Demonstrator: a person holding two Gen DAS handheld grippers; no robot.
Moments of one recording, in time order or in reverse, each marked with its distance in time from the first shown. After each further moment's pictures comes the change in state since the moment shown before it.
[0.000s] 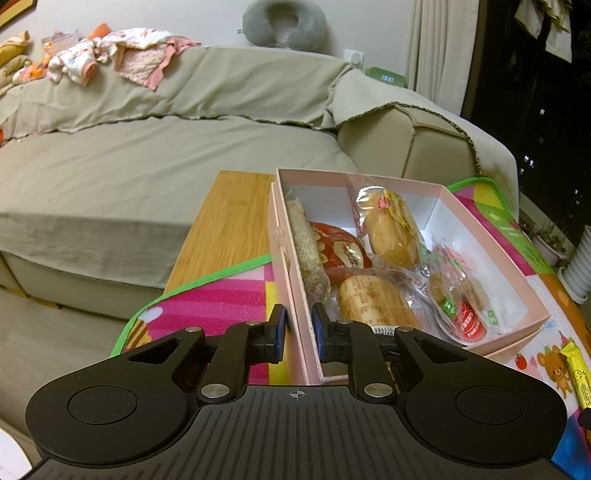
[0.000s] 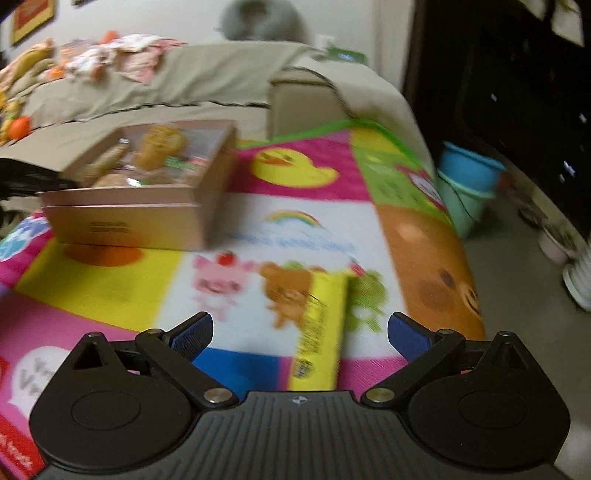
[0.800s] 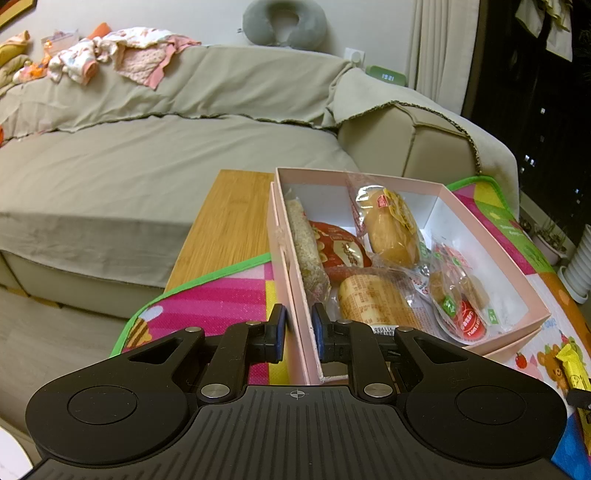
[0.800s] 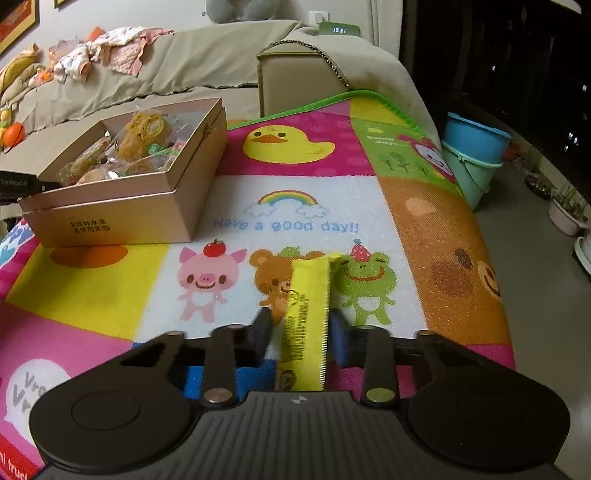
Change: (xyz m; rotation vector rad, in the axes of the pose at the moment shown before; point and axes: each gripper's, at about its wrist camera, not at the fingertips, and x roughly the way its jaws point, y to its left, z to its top) left arm 0.000 0.000 -0.001 0.001 0.000 -0.001; right arm 0.025 -0.008 0.007 0.038 0.069 0.042
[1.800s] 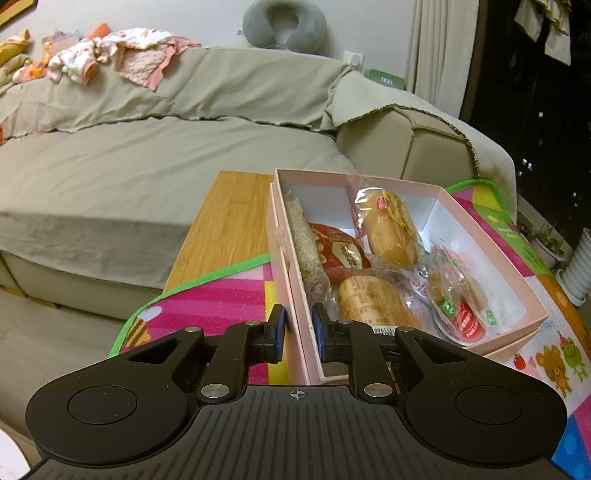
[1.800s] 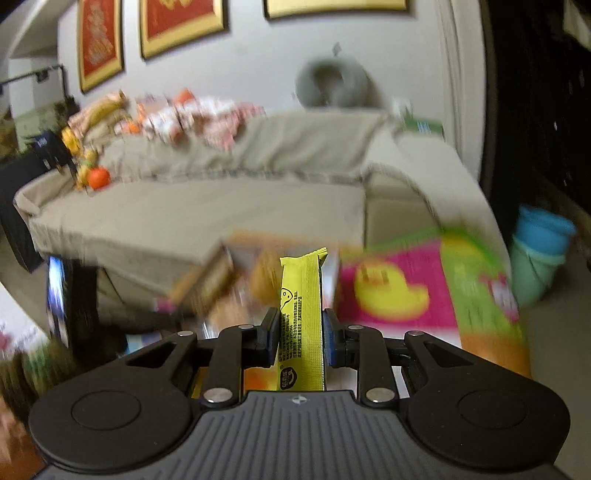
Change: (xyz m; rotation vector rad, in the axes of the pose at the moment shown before) left arm -0.002 0.003 -0.003 -0.007 -0.009 -0.013; right arm -0.095 0.060 0.110 -0.103 -0.256 0.253
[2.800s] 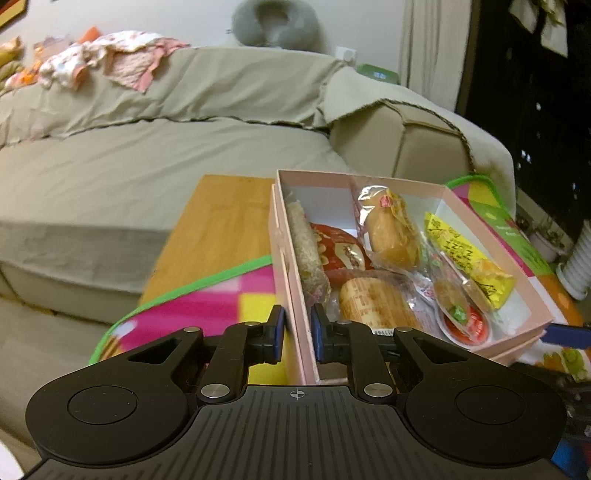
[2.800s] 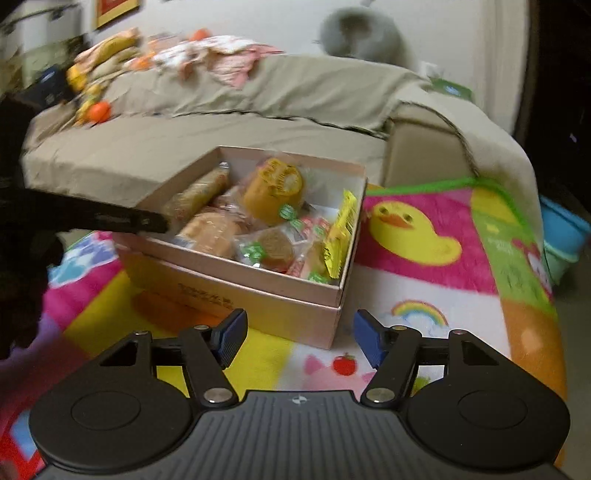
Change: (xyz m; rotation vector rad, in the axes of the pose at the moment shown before) left arm 0.024 -0.029 0.017 0.047 0.015 -0.001; right arm 0.099 -0.003 -0.081 -0.084 0.148 -0.037
